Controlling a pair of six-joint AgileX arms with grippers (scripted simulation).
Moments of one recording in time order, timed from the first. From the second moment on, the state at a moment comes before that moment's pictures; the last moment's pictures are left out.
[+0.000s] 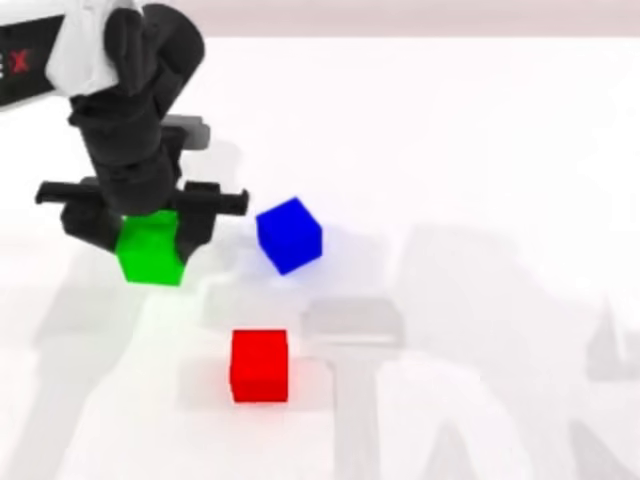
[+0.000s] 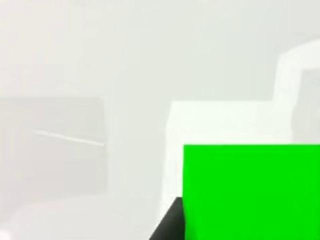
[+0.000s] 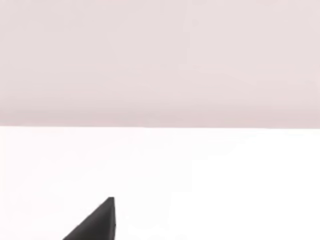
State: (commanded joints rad) left arm -0.36 1.96 1.48 -1.09 0.00 -0.24; right arm 0.01 0.00 0.00 0.00 0.00 0.00
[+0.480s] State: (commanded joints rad) left arm -0.73 2.04 1.65 -1.18 0.00 -0.72; right arm 0.01 0.00 0.00 0.00 0.00 0.00
